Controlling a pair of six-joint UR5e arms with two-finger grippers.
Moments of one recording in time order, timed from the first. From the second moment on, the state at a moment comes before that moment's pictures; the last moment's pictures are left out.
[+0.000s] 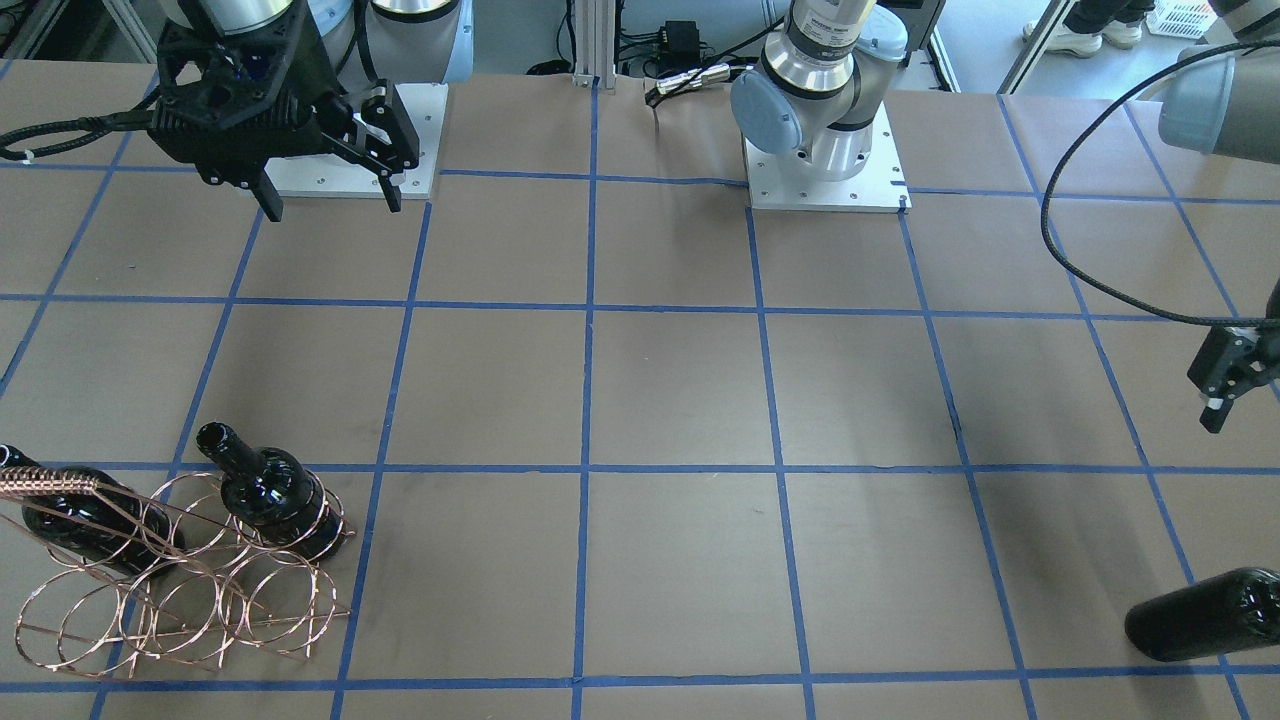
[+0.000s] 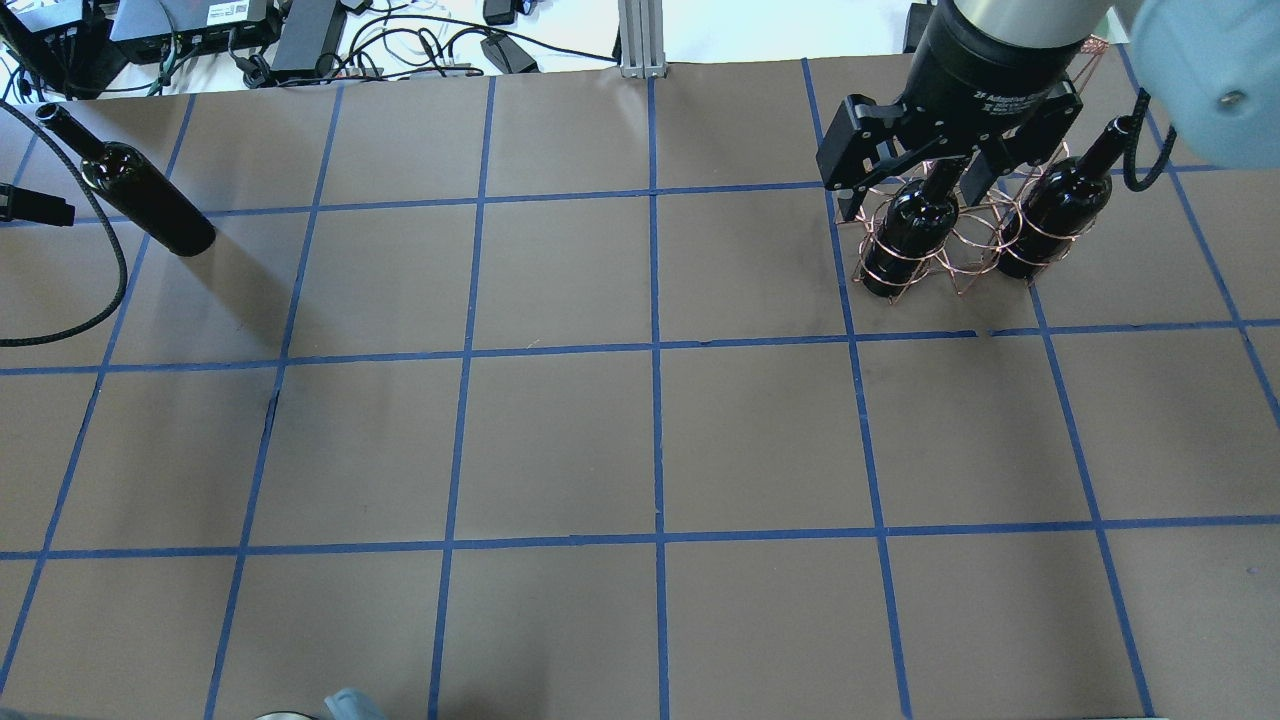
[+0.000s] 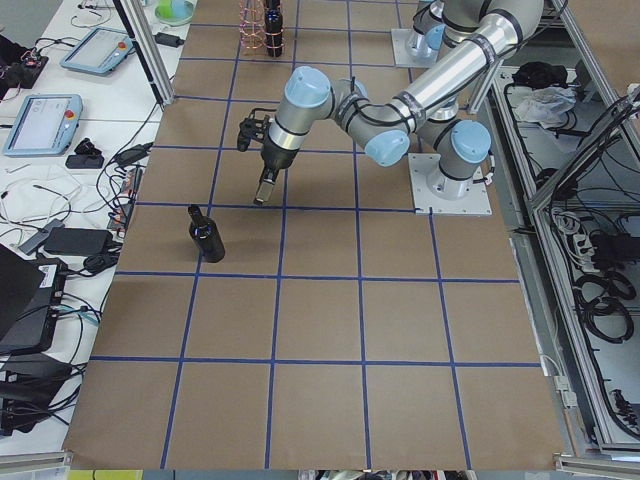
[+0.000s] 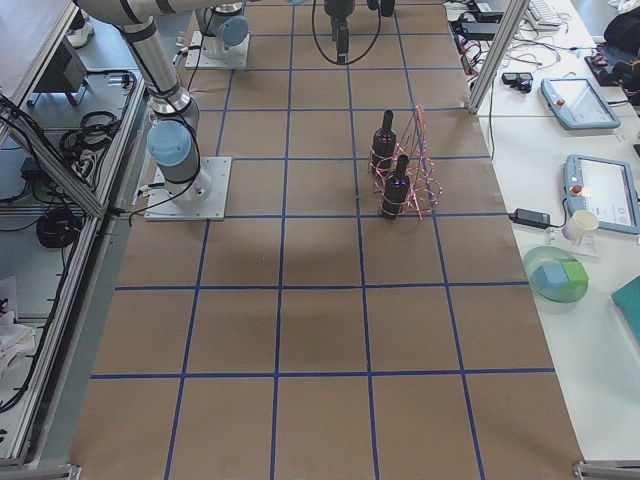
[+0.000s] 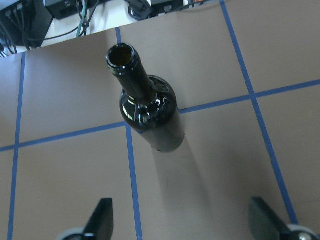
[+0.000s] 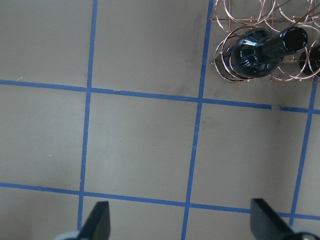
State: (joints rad) left arm -0.87 -1.74 -1.80 -0.70 1.27 0.83; right arm 1.64 -1.59 1.49 -1.51 -1.54 -0.03
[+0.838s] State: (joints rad) left arm -0.83 -1.92 -1.72 -0.53 1.02 0.94; right arm 1.64 -1.60 1.50 -1.54 -1.53 -0.03
